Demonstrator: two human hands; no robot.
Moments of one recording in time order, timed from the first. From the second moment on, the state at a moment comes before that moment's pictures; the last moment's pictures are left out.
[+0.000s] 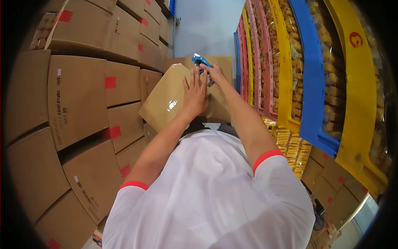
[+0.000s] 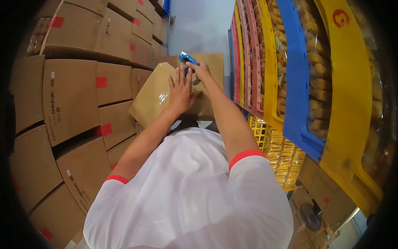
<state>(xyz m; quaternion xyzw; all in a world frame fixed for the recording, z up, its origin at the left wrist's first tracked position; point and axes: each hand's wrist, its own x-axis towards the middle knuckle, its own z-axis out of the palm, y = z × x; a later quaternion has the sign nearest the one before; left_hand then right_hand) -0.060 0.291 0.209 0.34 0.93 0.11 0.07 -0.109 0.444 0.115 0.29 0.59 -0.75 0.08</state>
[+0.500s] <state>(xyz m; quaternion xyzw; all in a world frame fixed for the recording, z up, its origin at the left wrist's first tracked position) -0.162 0.164 0.183 0.12 0.94 0.29 0.11 -0.025 0.398 0.221 -0.07 0.92 -0.35 -0.18</state>
